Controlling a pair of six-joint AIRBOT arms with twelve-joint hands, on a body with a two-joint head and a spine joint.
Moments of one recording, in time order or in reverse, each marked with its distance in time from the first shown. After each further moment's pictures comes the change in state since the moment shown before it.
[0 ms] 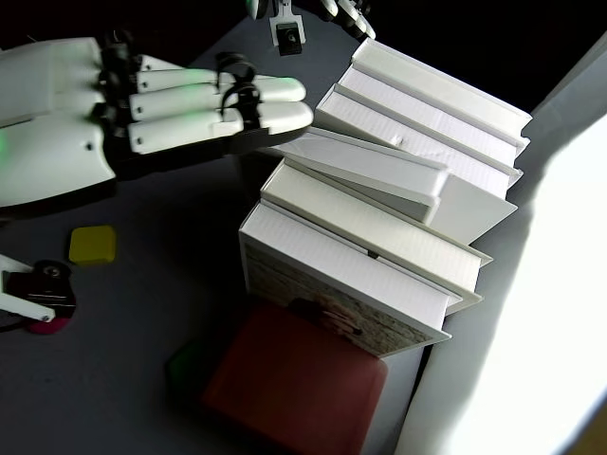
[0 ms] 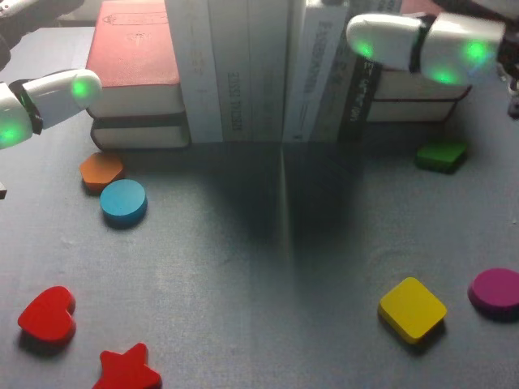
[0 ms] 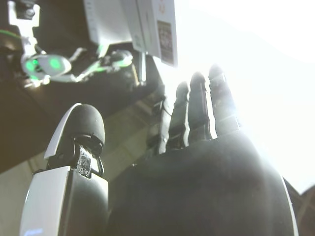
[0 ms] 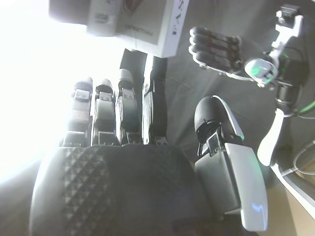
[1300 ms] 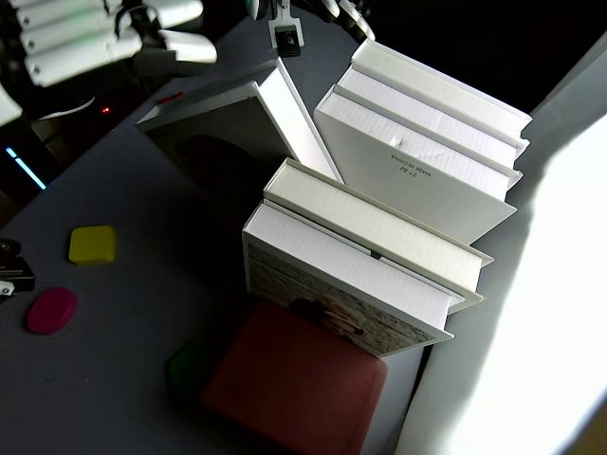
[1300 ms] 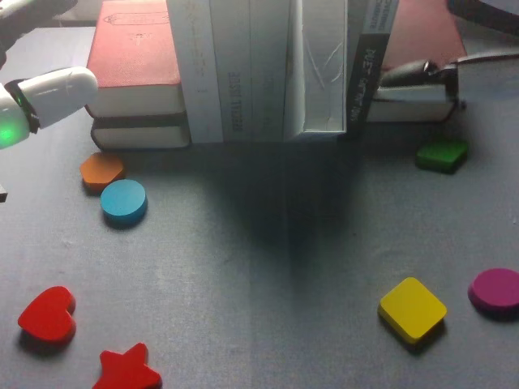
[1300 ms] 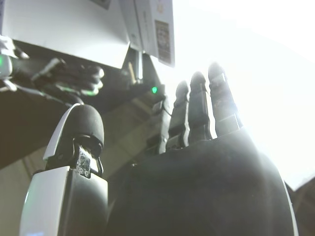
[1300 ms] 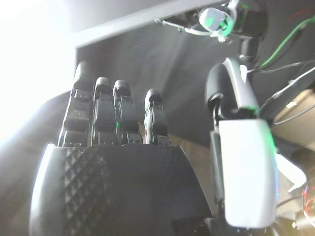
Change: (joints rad) left arm 0.021 -0.014 0.006 -0.035 -0.022 0.000; right arm 0.153 0.072 -0.009 -0.451 -0.030 0.272
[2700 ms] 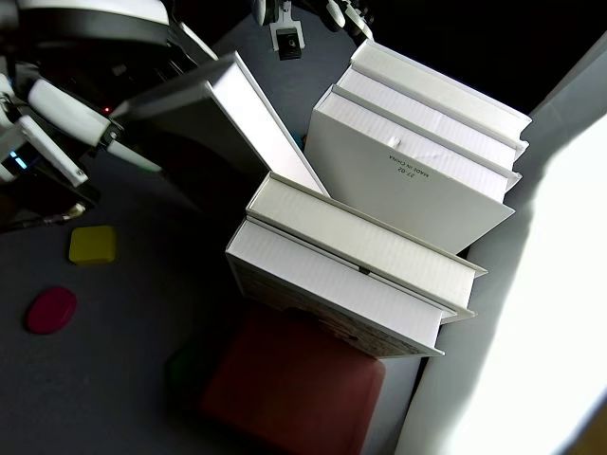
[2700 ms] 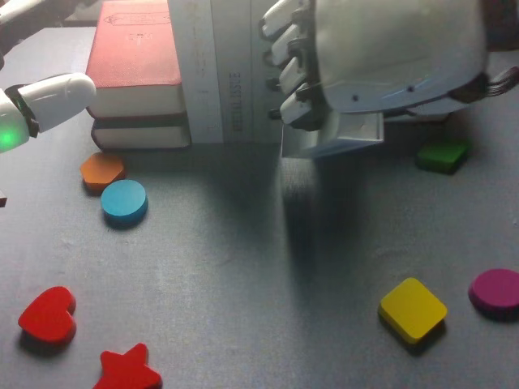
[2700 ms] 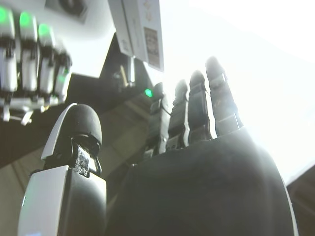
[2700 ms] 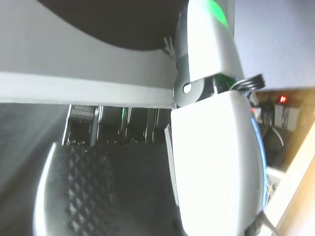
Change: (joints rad) left arm 0.020 -0.014 0.013 -0.034 0.000 -0.006; right arm 0.346 -0.123 -0.091 -1.418 -0.125 0.800
